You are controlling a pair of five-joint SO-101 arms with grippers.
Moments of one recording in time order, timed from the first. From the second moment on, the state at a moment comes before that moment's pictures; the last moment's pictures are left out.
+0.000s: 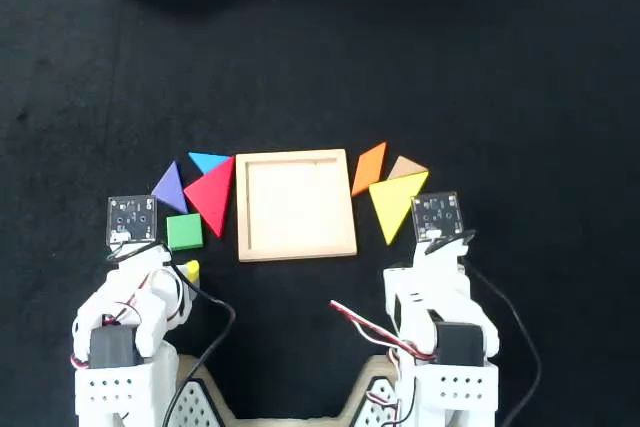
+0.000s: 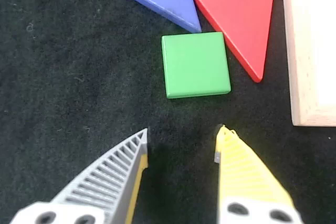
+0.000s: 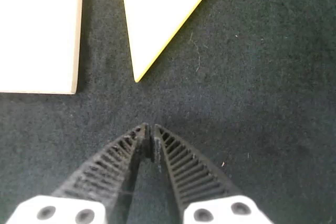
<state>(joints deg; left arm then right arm) -9.3 -103.7 96.2 72.7 -1.5 2.9 -103.6 96.6 73.6 6.4</state>
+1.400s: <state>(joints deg) -5.6 -103.7 96.2 72.7 -1.5 2.9 -103.6 96.6 73.6 6.4</state>
